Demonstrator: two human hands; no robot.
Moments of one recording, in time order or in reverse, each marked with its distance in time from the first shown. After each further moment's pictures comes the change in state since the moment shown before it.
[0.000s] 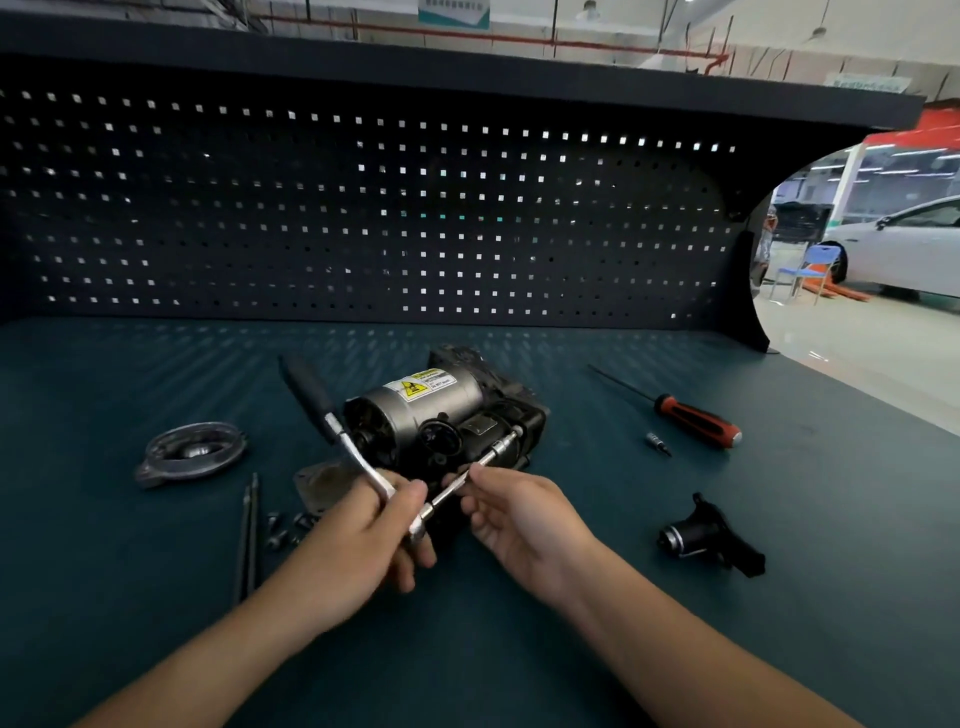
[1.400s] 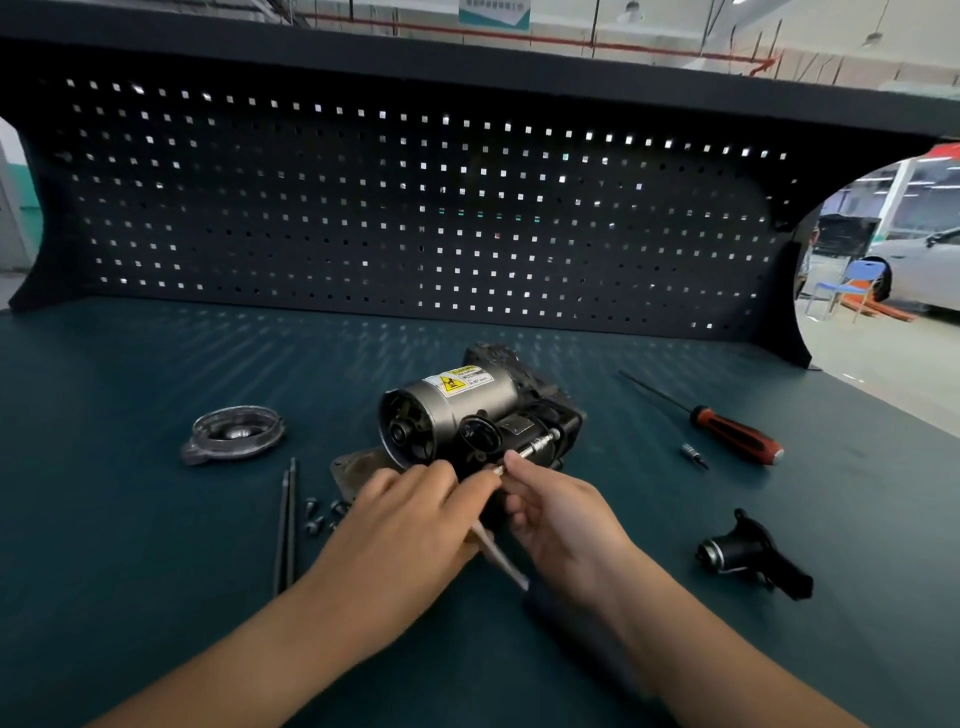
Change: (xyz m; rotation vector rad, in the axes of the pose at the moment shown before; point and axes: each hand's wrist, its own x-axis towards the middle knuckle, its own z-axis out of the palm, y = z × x) left_hand -0.007 -0.003 -0.007 1.140 0.046 0.711; right_hand 0.005 0.002 0.003 -0.003 0.057 -0.018
